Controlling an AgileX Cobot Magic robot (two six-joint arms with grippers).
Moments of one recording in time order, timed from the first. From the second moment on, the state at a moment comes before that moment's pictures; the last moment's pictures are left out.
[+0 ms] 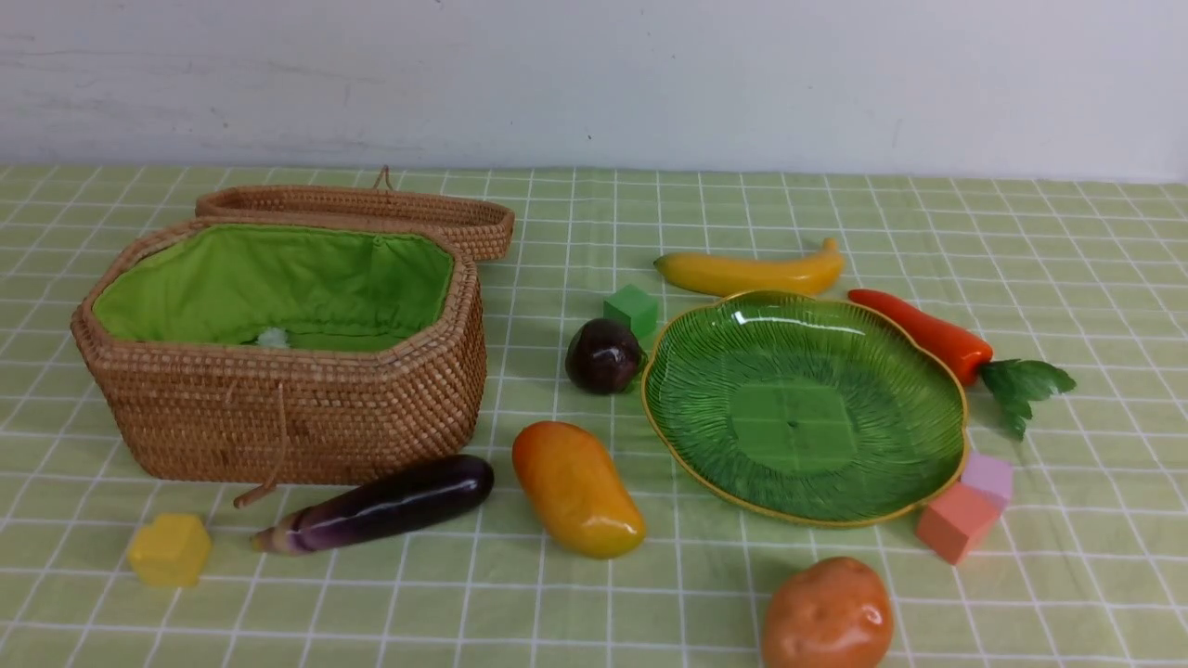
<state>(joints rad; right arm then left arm) -0.01 -0.01 0.02 -0.05 0.37 0.16 -0.05 -0.01 0.03 -0.17 0.38 -0.20</state>
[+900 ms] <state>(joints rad) -0.01 -0.01 0.02 -0.07 0.35 0.16 -0.05 -0.01 -0.13 -0.60 0.10 -0.35</state>
